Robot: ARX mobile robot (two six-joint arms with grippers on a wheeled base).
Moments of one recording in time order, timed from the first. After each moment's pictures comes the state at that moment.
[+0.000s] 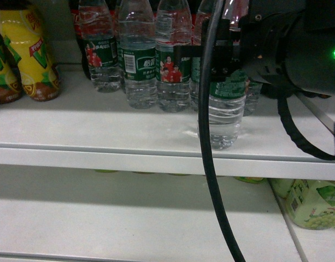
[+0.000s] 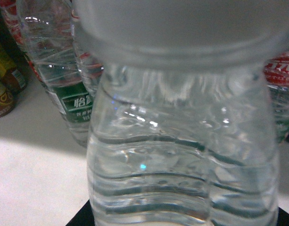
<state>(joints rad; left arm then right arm) 0.00 0.01 0.01 0.00 0.00 0.00 0.46 1.73 0.91 0.60 0.20 0.13</state>
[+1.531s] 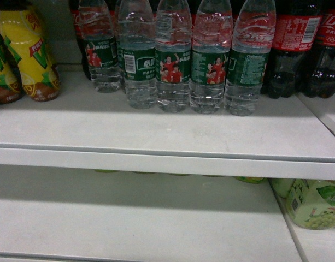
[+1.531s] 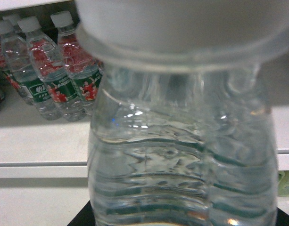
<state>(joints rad) 0.00 0.01 0.01 0.00 0.00 0.00 0.22 0.50 0.41 -0.08 0.14 0.17</state>
